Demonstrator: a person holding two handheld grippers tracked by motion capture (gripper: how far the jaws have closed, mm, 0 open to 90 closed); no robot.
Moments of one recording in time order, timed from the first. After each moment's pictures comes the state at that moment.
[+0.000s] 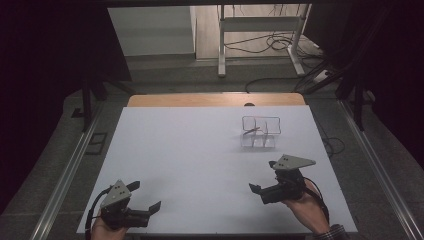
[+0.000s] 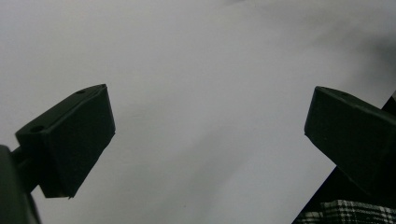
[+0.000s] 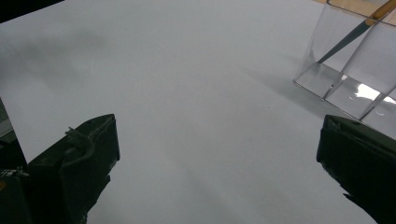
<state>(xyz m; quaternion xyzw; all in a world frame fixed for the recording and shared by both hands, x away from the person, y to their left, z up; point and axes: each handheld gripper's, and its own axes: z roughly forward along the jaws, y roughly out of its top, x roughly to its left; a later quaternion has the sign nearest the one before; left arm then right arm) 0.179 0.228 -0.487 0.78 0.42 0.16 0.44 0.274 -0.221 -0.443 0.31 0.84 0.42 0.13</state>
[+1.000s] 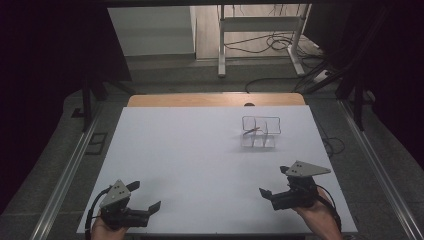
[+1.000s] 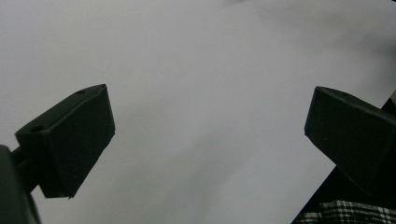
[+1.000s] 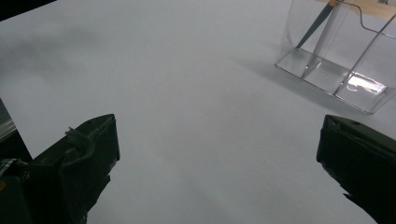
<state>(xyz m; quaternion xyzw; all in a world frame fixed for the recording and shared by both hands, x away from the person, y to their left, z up) 0.180 0.228 -0.487 0.77 0.42 0.15 0.44 0.257 -0.247 -0.443 0.33 0.83 0.42 0.15</state>
